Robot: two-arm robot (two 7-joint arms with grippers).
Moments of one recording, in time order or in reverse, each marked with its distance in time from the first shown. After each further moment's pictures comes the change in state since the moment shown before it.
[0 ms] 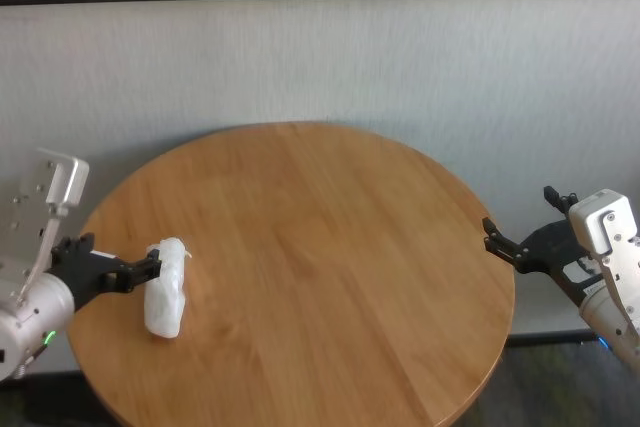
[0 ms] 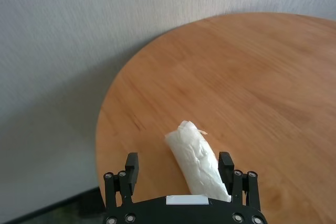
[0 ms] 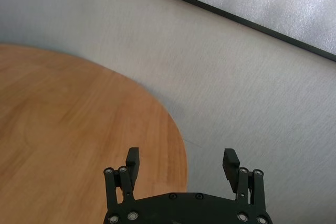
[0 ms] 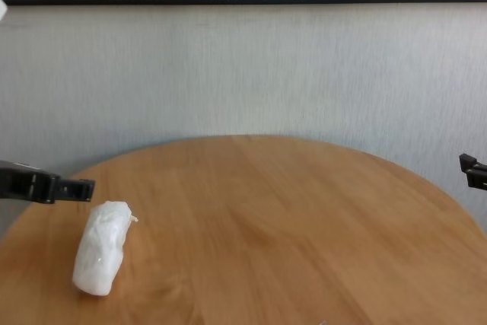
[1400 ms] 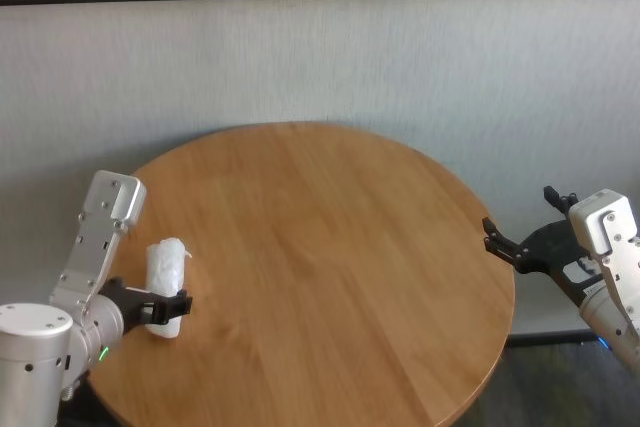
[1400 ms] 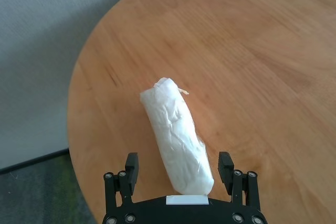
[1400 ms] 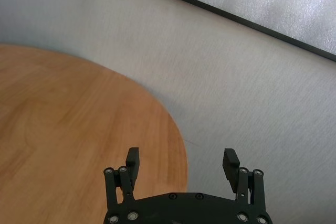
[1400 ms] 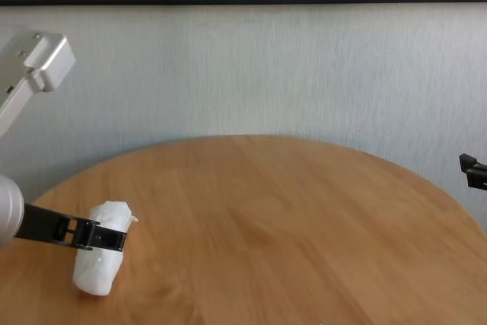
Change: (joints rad) left arm -0.015 -0.153 0.007 -0.010 0.035 0.290 0.102; right arm 0.000 0.000 0.000 0.000 0.000 0.000 0.000
